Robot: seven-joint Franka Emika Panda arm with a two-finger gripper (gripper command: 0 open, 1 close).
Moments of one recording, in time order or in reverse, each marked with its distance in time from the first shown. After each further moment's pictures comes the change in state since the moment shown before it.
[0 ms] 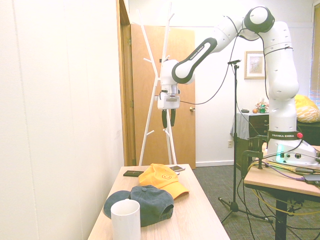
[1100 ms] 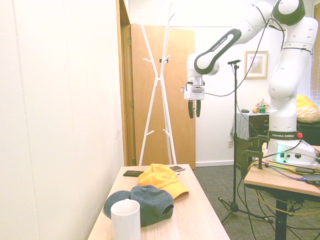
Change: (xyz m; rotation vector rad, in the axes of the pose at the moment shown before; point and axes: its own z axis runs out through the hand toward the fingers) arm 0.008 0.176 -0.062 -0.037 -0.001 0.124
